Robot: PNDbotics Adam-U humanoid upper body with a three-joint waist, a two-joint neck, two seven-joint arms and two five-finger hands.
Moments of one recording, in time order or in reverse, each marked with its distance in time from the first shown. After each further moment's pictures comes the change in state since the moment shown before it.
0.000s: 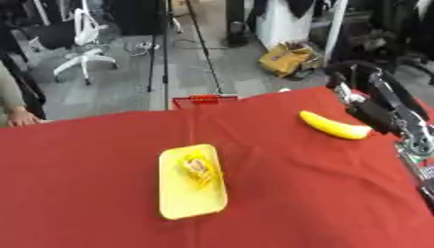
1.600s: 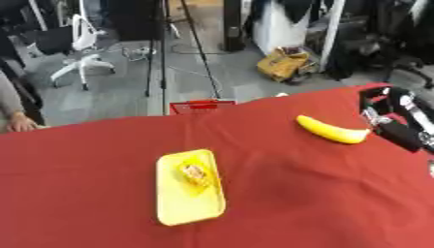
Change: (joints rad) left arm 0.007 0.000 -0.007 0.007 0.012 -0.006 -0.011; right arm 0.022 -0.163 -0.059 0.270 0.112 0.044 0.040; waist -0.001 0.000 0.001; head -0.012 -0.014
